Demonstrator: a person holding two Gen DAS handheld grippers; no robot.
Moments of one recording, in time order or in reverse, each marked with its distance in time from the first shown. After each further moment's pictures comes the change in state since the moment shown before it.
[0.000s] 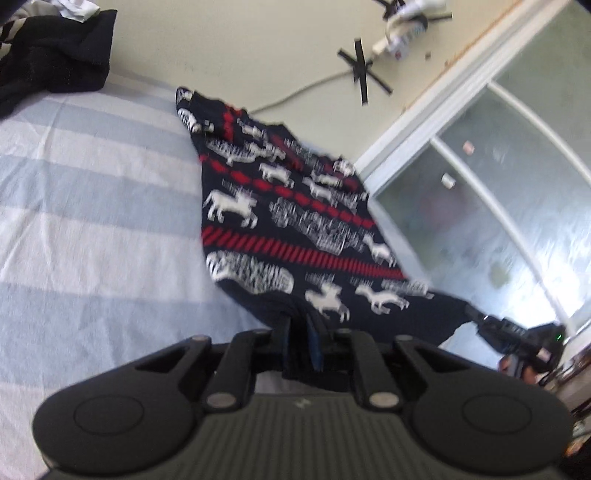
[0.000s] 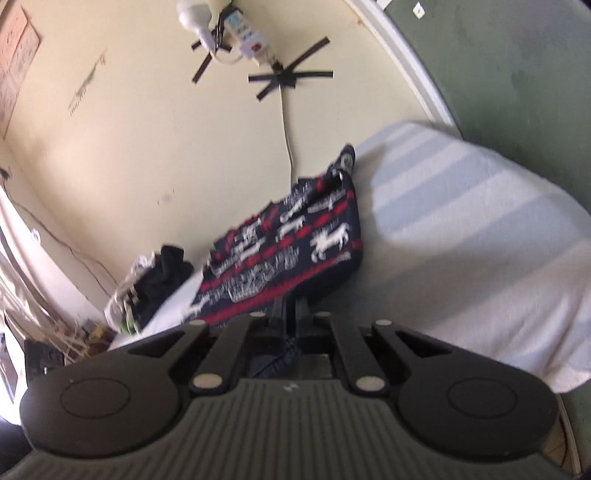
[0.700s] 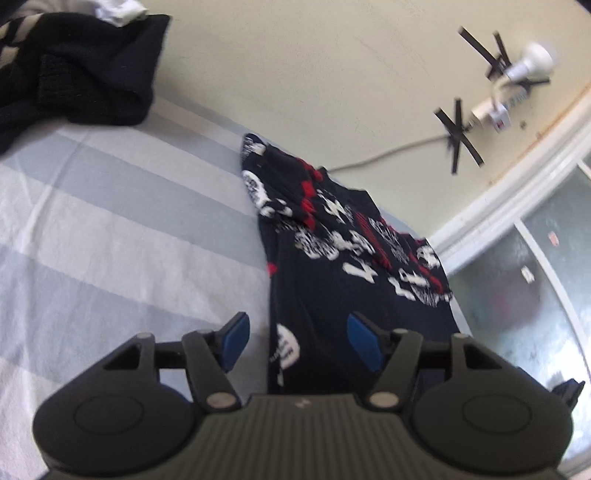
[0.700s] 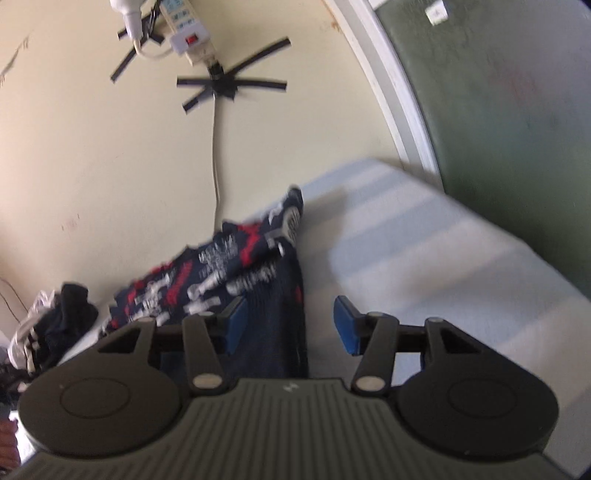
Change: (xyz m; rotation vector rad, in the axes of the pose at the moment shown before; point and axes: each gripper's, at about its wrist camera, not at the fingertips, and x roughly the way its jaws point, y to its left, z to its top) left arm 0.090 0.054 0.092 -0.116 -0.099 0.185; right arm 0.128 -0.030 0.082 -0.085 -0.033 -0.246
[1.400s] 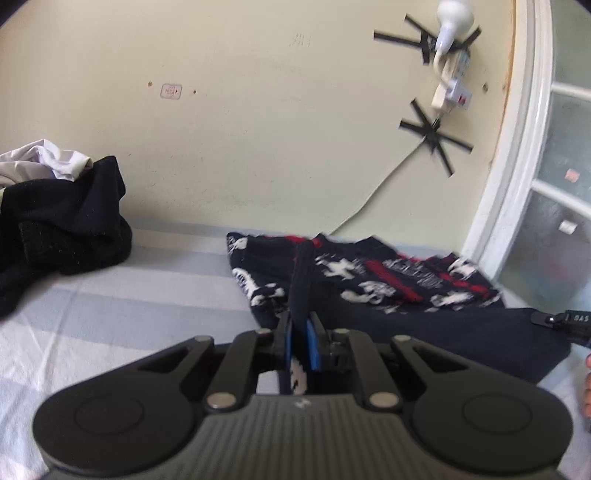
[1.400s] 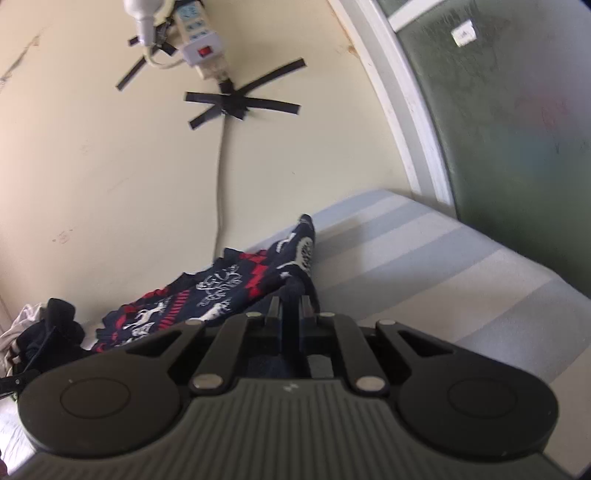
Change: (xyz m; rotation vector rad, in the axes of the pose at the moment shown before) left arm 0.022 -0.048 -0.008 0.373 -0.269 0.228; right arm 0.039 0.024 0.006 -0.029 -0.124 -0.042
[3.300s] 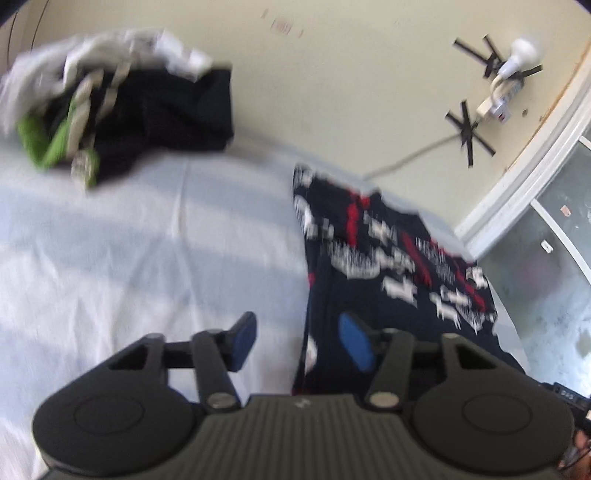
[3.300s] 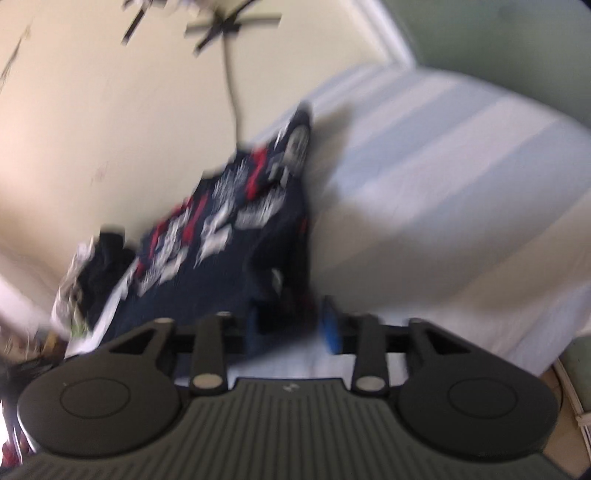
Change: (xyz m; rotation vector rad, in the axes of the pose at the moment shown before) left arm -0.105 0.074 0.006 -0.263 0.198 -0.072; right arm -0.128 0.020 -0.068 0.182 0.237 0.023
